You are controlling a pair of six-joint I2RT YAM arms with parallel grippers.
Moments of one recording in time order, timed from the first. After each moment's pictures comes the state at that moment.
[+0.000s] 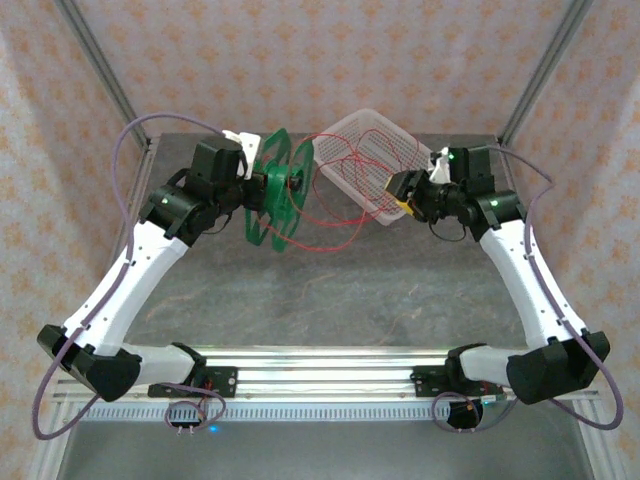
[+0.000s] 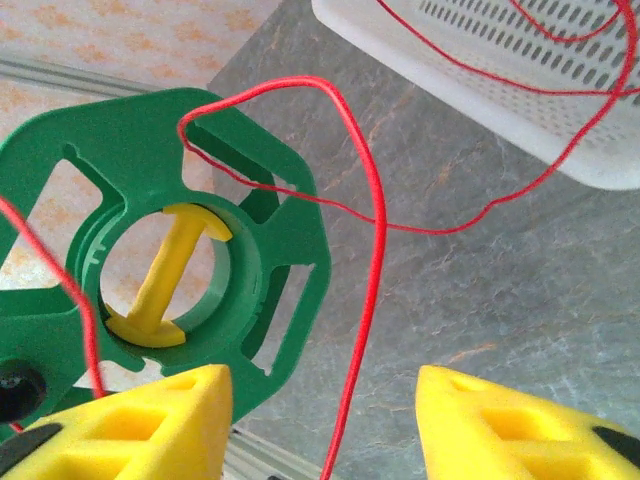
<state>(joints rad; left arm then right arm) -0.45 1.29 1.52 -0.85 -0.12 -0.18 0.23 1.25 1.31 -0.77 -0.53 0.83</state>
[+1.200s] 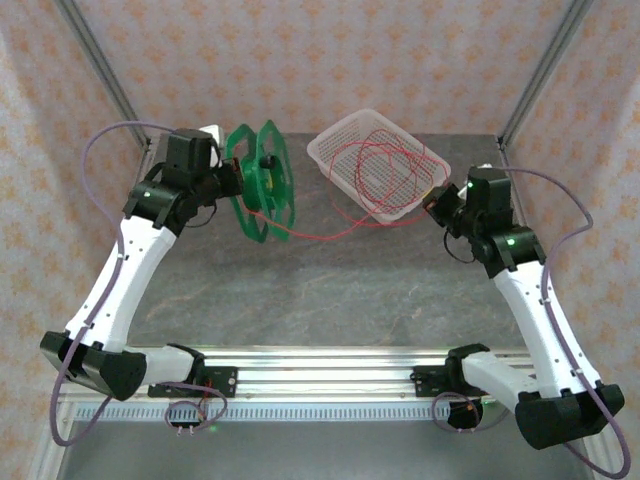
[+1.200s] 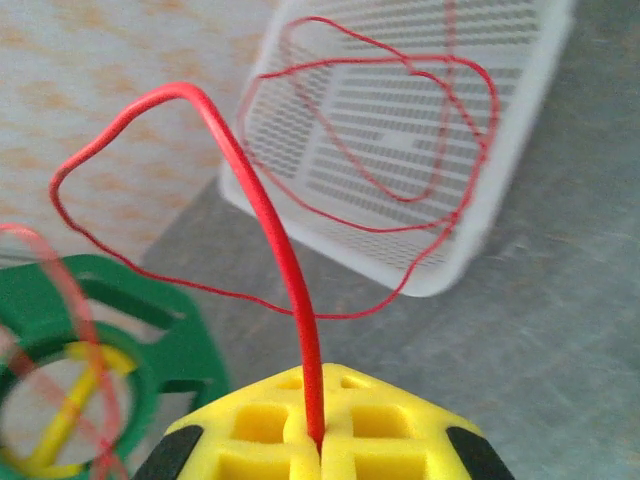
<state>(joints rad) -0.23 1.29 1.50 -0.84 -0.02 -0.46 0.20 1.01 1.12 -0.71 -0.12 0.88</state>
